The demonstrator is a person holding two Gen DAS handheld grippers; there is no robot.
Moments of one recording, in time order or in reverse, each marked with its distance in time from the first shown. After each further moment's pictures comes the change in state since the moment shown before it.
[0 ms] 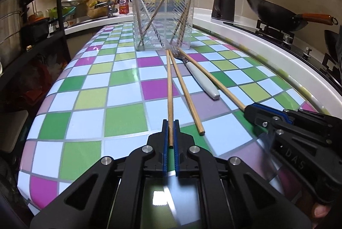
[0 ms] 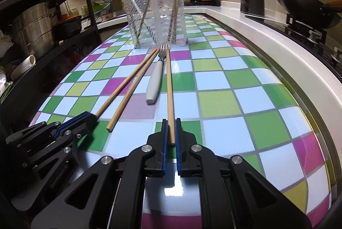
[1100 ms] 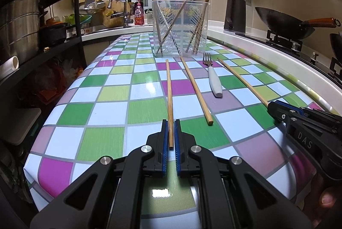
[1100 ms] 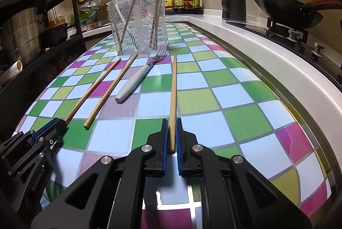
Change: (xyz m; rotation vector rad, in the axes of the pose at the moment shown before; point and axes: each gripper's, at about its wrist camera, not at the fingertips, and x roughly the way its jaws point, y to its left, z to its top) left arm -0.013 0.009 -0.019 -0.025 -0.098 0.084; right arm -0.004 -0.006 -0.011 0.018 -0.069 -0.108
